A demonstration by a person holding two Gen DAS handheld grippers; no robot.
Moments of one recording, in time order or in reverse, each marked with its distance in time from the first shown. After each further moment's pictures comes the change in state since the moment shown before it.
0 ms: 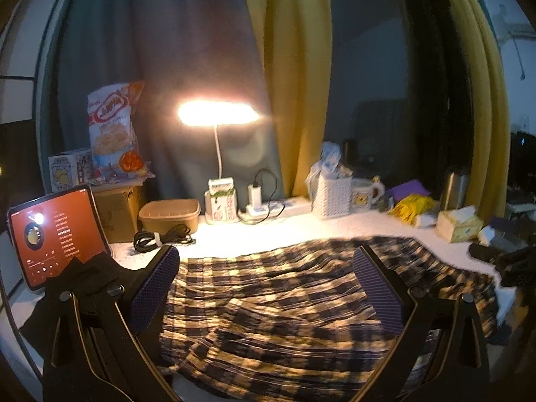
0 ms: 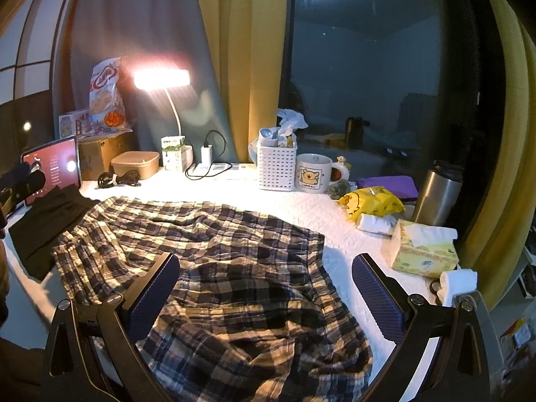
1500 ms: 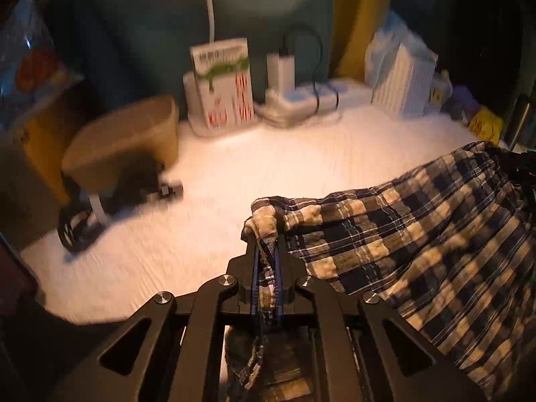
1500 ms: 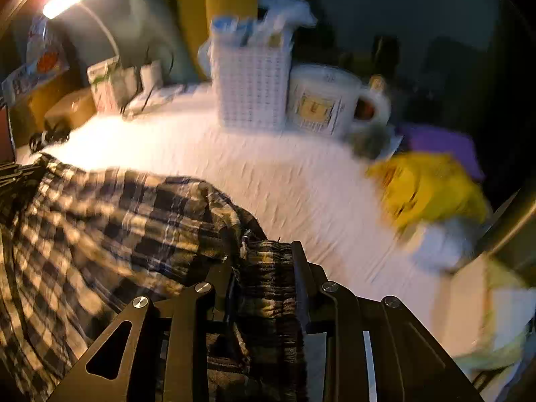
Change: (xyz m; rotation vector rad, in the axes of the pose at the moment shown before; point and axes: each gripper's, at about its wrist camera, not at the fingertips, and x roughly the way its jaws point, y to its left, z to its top) left arm 0.256 0.078 -0.025 0.079 0.500 -0.091; right arm 0.246 -0.059 0.033 -0.041 0.354 0.022
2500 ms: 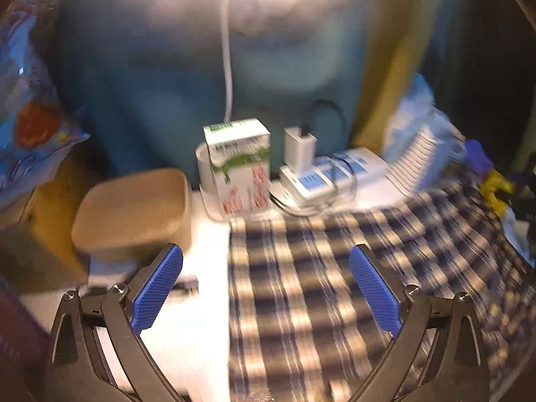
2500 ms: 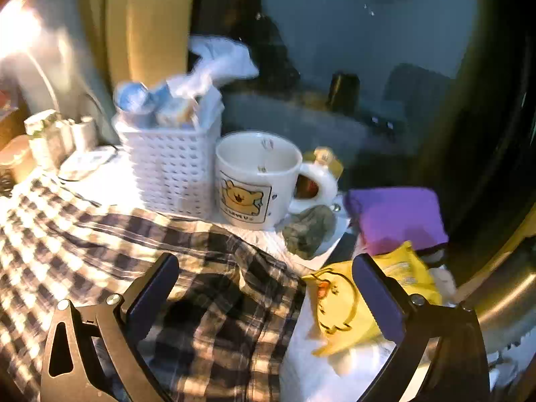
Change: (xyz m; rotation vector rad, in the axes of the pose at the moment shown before) left arm -0.013 0.009 0.078 -0.069 -0.072 0.013; right arm 0.025 -0.050 0.072 0.013 -0.133 -0.165
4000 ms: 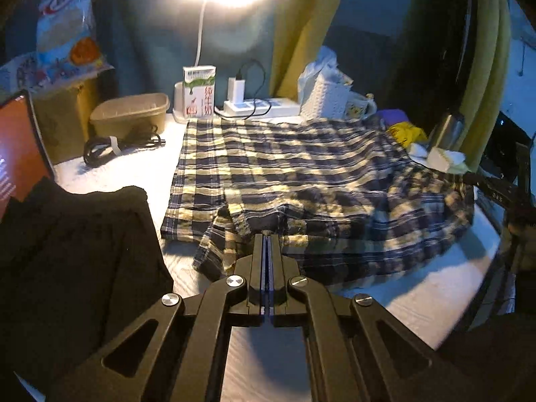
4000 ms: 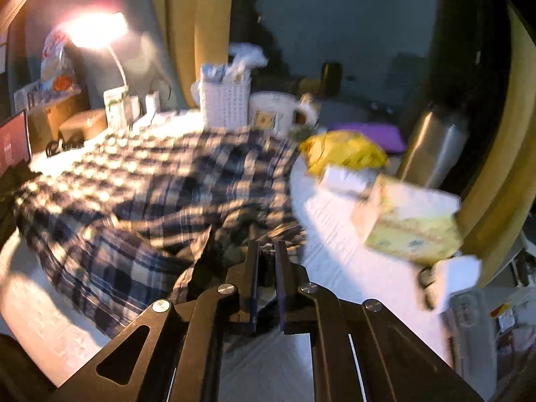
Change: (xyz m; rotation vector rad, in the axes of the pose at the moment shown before) left arm -0.153 -0.052 -0.165 -0.039 0.003 -0.165; right arm -0.181 -0.005 -0.156 0.063 -0.013 0.064
